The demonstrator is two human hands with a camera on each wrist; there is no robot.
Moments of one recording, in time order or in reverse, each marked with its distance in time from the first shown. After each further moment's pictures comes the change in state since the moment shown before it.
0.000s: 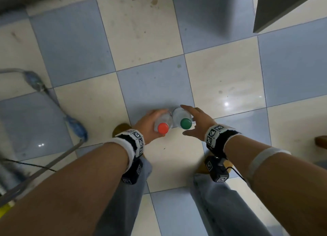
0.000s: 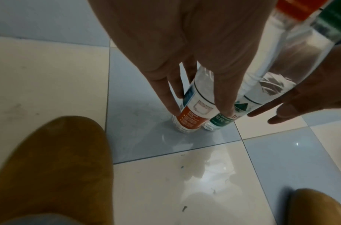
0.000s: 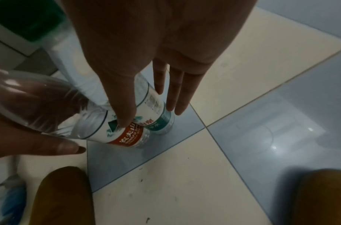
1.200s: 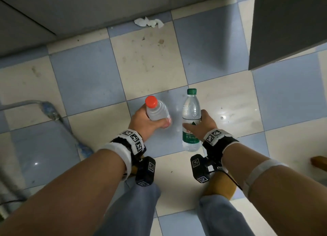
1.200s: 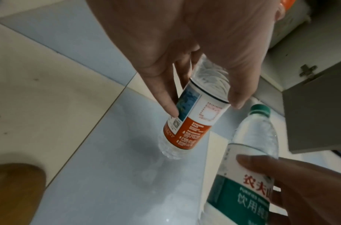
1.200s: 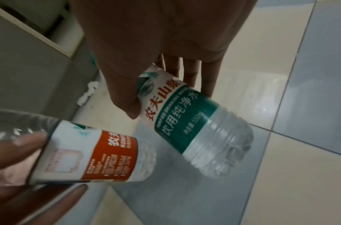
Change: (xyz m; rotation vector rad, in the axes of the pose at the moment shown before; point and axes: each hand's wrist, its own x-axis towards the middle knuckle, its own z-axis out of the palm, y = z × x) left_hand 0.018 0.056 -0.118 -0.468 0.381 -0.139; right_hand 0.031 -0.086 -0.061 0.335 0.276 0.369
